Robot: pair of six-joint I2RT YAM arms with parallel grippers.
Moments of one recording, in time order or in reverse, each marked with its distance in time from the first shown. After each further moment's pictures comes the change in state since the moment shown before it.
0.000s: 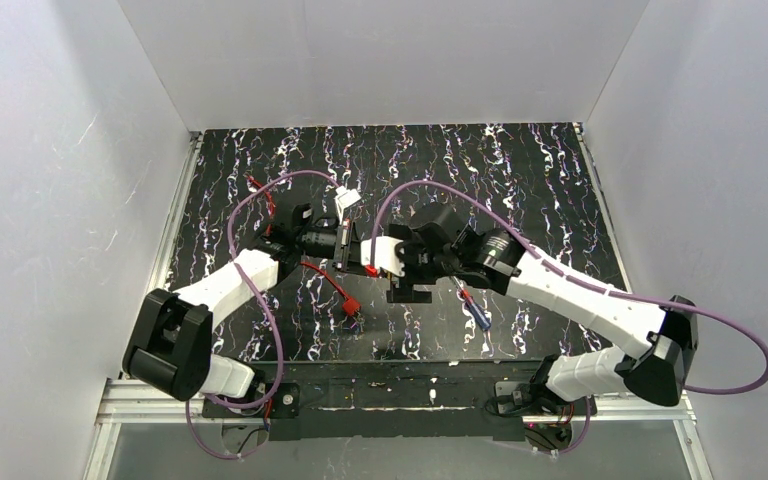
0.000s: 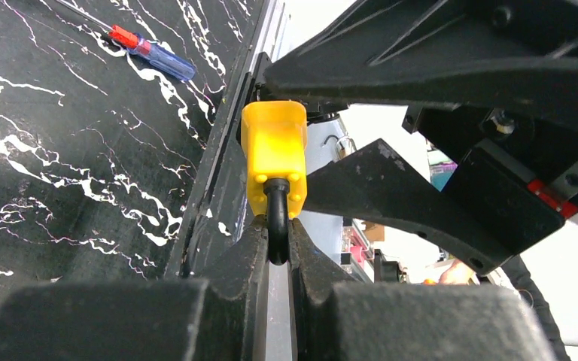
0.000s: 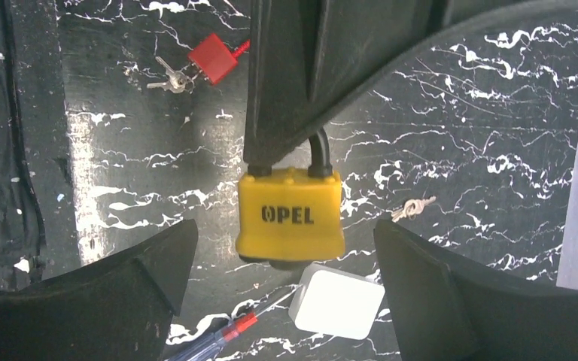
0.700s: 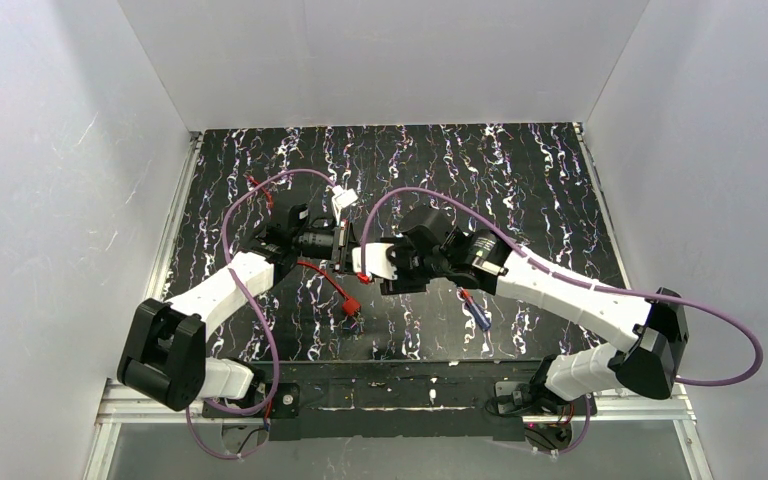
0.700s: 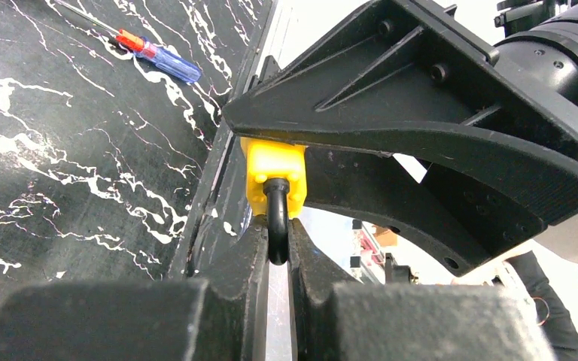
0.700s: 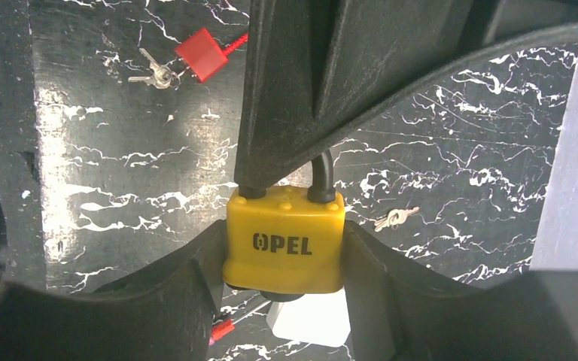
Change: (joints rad) left arm 0.002 -0.057 0.000 -0.070 -0.029 0.045; right arm 0.028 0.063 0.008 0.038 0.036 -0.072
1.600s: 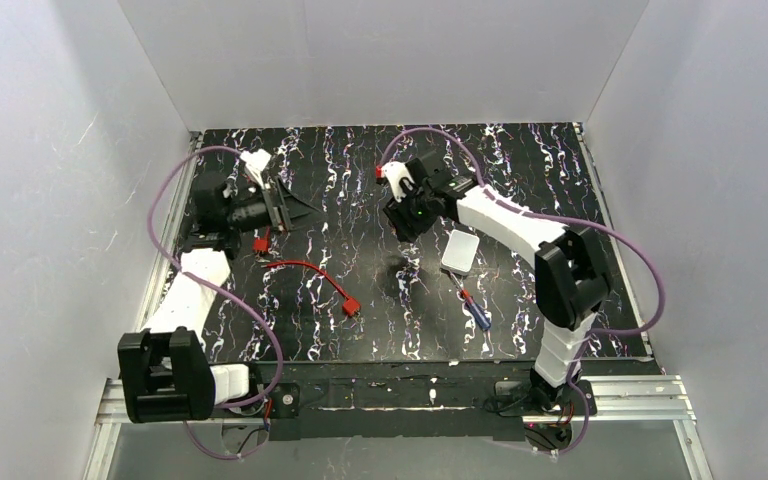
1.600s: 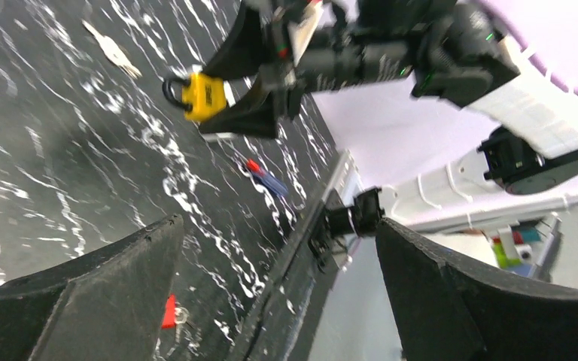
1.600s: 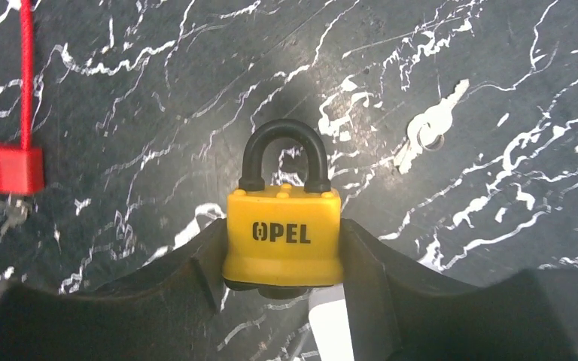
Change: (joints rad) left arm 0.419 -0.076 0.045 -0.002 0.004 -0.004; right arm -0.386 0.444 0.254 0.030 -0.097 0.488
